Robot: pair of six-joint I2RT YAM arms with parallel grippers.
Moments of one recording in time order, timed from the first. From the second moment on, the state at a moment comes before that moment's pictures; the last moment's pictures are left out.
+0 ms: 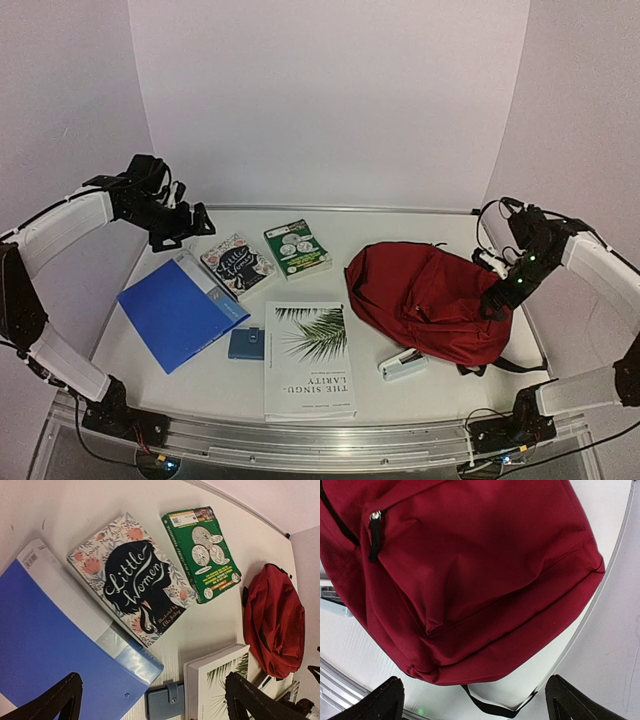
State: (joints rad) left arm -0.26 1.46 1.29 -0.75 0.24 -0.43; right arm 0.13 1.21 1.03 -1.09 0.00 -0.48
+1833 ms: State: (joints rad) left arm -0.67 1.78 1.39 -0.53 0.27 -0.52; right arm 0.52 2.14 2.06 -0.83 -0.11 -0.15
